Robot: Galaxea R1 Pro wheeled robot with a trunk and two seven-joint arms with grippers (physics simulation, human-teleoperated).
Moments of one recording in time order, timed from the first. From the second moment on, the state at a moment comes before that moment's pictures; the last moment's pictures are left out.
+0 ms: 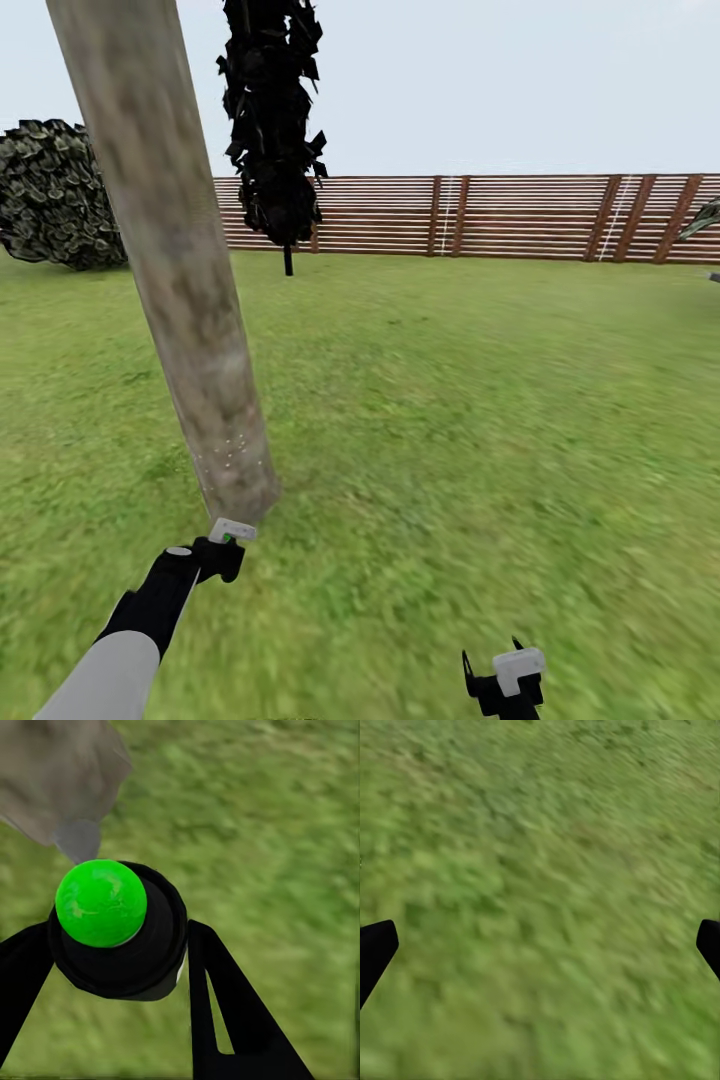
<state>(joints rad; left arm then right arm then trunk) -0.63 0.01 0.37 -0.63 -0.60 0.29 -0.38 -0.40 0.00 -0.24 -0.07 0.56 -0.73 -0.23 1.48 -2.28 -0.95</state>
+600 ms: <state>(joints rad) -0.72 -0.02 0.36 -0.64 -0.60 0.49 -0.39 -0.40 -0.01 -0.24 -0.07 0.56 -0.73 -0.23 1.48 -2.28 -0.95</state>
